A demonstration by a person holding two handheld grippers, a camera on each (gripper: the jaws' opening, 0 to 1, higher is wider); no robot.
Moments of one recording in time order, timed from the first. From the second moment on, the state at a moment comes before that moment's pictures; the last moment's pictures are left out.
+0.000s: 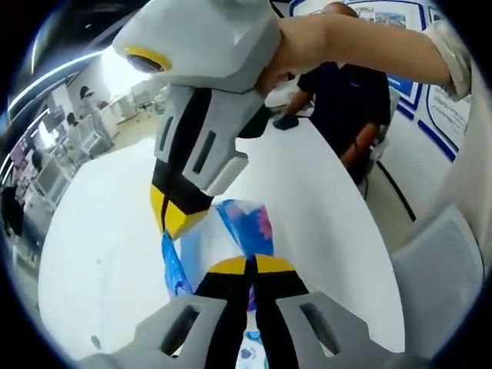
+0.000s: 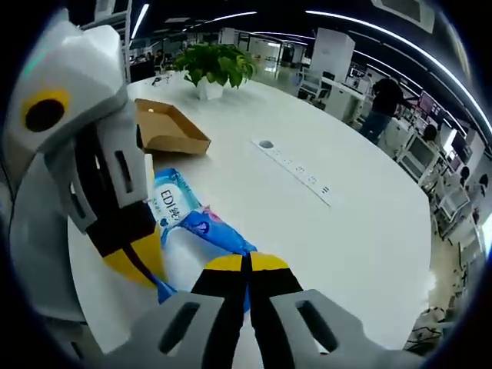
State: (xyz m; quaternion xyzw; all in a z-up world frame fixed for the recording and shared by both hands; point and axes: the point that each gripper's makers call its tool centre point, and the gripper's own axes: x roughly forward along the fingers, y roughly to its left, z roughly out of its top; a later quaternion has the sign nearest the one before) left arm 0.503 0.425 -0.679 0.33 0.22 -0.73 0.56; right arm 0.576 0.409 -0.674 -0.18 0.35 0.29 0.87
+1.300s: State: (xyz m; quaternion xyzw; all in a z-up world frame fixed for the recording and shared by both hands) left arm 0.503 0.377 -0.745 0.32 0.24 -0.75 0.53; right arm 0.587 0.374 -0.748 -0.17 0.39 0.26 0.87
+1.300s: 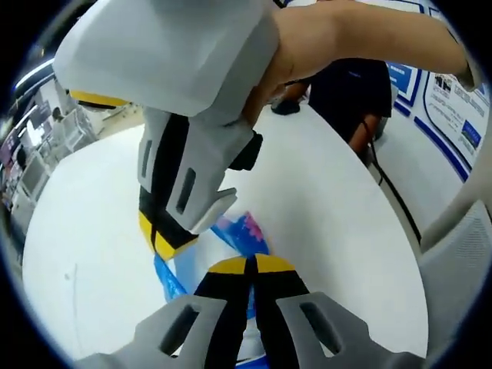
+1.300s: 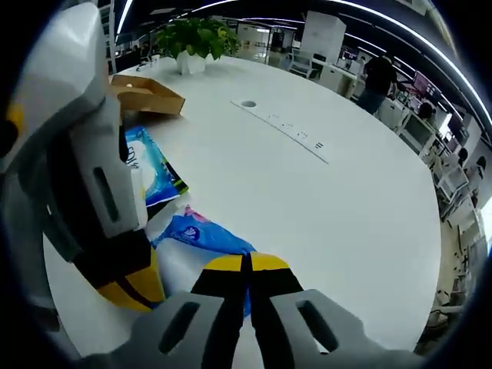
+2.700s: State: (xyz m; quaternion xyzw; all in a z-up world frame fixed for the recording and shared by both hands) left arm 0.500 0.429 -0.711 0.30 0.24 -0.72 0.57; right arm 0.556 0.394 -0.702 -0.16 0.37 0.23 0.88
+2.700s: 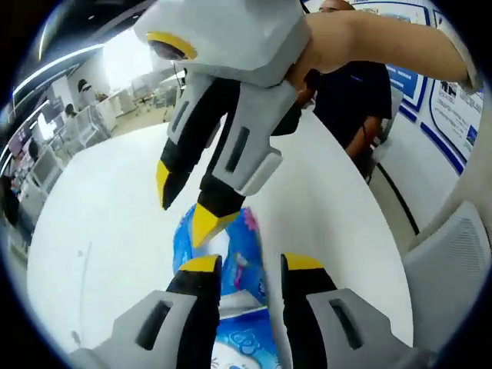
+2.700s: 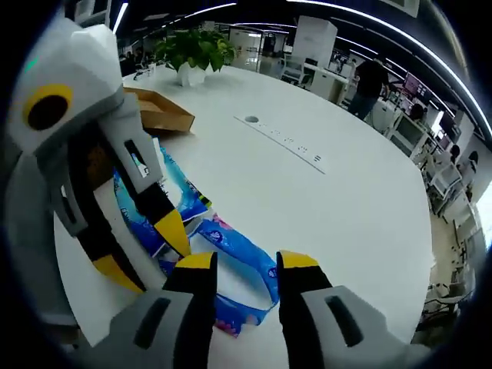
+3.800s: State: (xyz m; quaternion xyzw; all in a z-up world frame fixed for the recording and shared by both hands) left arm 0.500 0.608 -0.627 0.18 0.25 -0.61 0.73; right arm 0.484 0.498 -0.642 -0.17 0.35 0.27 0.88
